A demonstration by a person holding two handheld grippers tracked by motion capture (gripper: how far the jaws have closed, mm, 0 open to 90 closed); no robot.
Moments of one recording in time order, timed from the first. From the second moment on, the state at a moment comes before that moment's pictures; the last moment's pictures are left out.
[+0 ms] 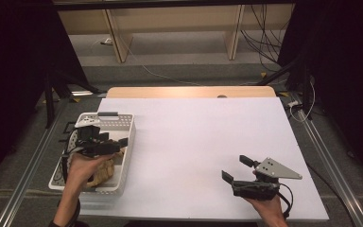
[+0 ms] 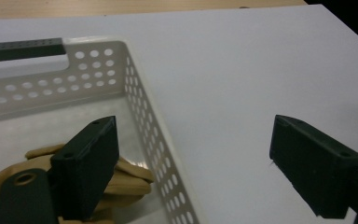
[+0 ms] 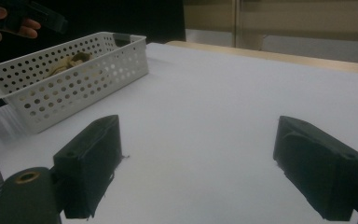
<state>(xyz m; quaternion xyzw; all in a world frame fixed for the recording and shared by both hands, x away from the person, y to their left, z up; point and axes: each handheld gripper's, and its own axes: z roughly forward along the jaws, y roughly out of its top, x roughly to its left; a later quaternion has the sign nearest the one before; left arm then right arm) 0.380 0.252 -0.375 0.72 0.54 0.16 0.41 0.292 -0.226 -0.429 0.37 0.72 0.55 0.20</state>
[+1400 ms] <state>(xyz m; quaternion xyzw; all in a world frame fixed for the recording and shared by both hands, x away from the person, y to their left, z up) 0.395 0.298 -0.421 0.70 0.64 0.14 0.29 0.293 -0.225 -0.430 0.37 0.73 0.55 0.19</state>
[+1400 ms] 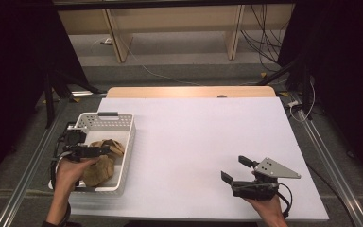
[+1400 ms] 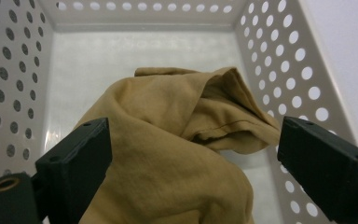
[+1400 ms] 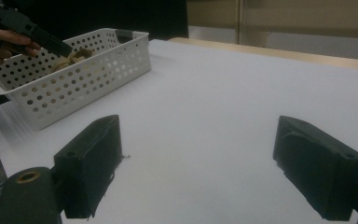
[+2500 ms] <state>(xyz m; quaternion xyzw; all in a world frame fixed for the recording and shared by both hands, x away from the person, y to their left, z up) 0.425 0.292 -0.463 0.74 0.64 0.11 0.17 0.296 -0.222 -0.432 0.37 0.73 0.54 0.18</state>
